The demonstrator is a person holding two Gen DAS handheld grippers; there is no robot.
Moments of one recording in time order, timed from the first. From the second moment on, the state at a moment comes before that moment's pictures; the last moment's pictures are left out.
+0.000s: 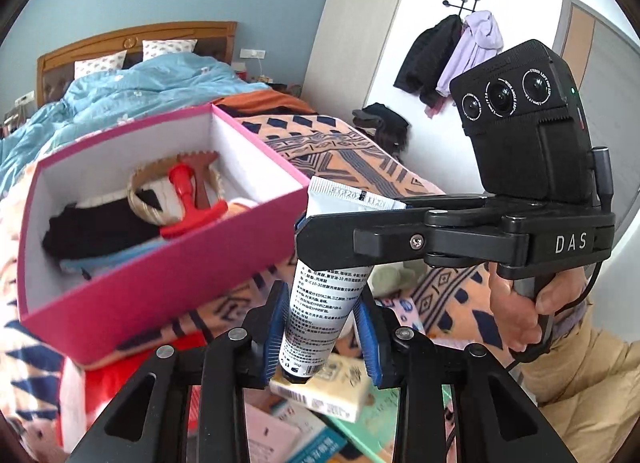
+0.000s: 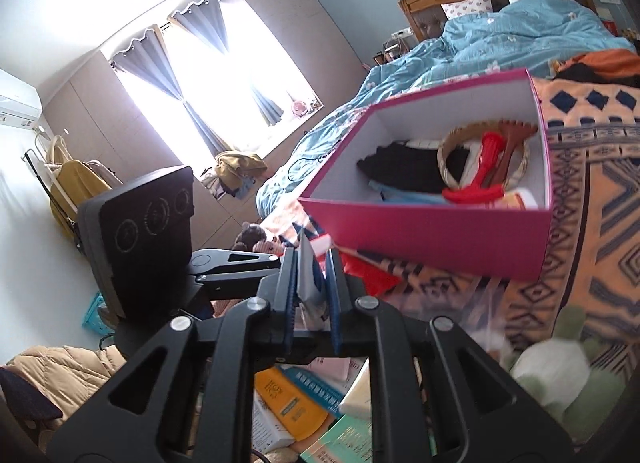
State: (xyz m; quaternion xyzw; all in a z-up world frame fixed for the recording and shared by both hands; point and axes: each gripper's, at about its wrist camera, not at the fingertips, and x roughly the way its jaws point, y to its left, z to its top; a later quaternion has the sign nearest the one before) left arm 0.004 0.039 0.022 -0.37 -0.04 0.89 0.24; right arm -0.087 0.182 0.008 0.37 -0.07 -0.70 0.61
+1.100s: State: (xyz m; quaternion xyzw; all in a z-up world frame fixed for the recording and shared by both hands) left arm -0.028 0.000 -0.050 -0.49 -0.02 0.86 0.16; right arm -0.127 0.117 -0.087 0.48 0.14 -0.68 0.53
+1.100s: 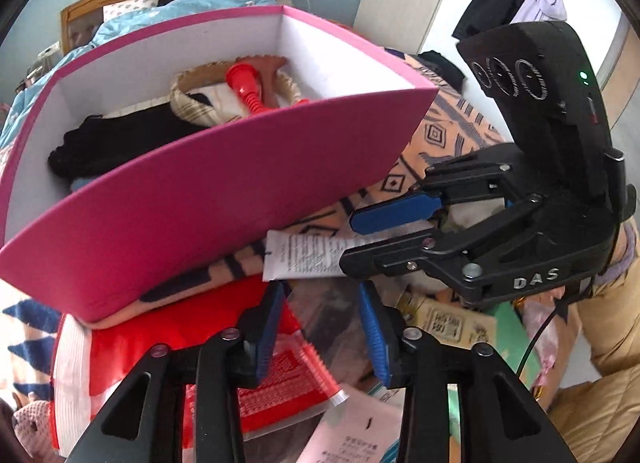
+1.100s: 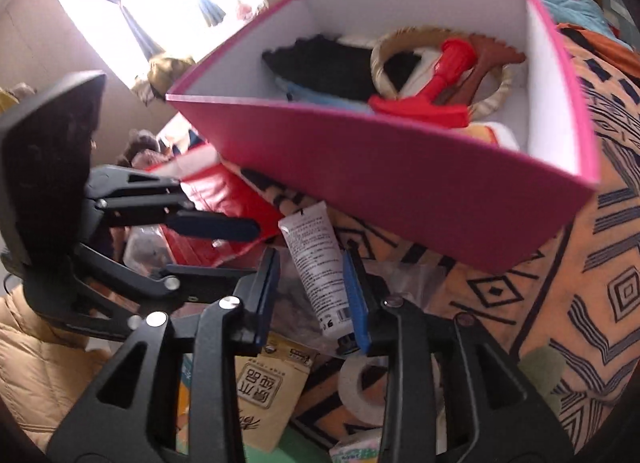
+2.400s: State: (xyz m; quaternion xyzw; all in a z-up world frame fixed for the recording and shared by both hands) left arm -0.023 0.025 -0.013 -0.42 -0.03 0.87 0.24; right arm -0.132 0.152 -0.051 0.45 0.03 -0.69 0.57
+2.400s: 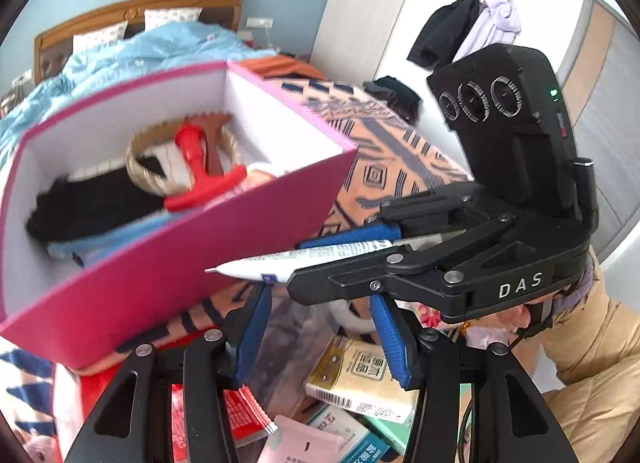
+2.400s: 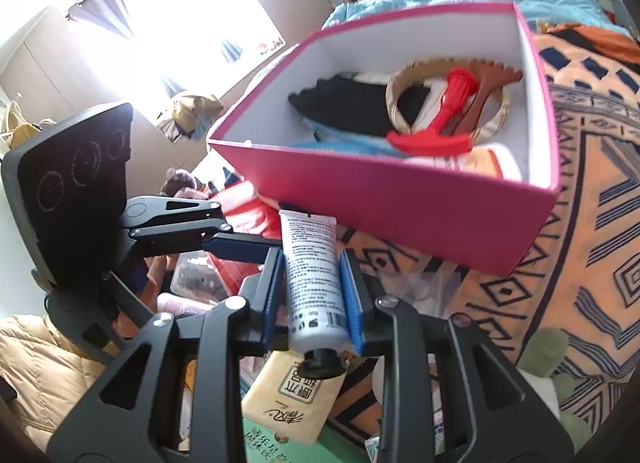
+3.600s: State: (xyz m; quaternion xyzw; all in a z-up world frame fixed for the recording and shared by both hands) left arm -0.020 0.028 0.010 -0.35 0.09 0.90 0.25; right arm -0.150 0.178 -0.028 0.43 -0.06 -0.67 0.60
